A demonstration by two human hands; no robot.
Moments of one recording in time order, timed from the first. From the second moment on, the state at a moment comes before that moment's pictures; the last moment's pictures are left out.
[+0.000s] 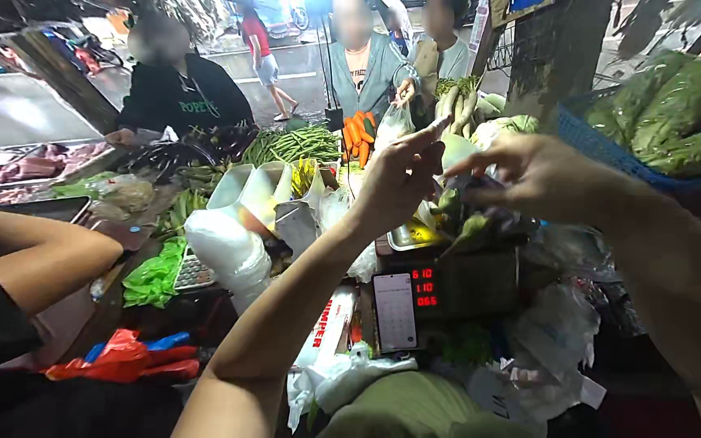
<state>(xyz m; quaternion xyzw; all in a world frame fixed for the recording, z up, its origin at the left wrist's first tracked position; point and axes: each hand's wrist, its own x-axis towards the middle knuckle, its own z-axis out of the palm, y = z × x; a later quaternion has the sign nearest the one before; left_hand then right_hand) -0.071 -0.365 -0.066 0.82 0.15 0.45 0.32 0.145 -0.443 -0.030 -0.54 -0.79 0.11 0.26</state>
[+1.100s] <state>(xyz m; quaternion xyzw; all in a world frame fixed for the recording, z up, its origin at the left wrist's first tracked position) -0.072 -0.385 -0.128 0.84 0.16 0.51 0.13 0.118 -0.483 -0.151 -0.29 -0.64 -0.02 0.71</state>
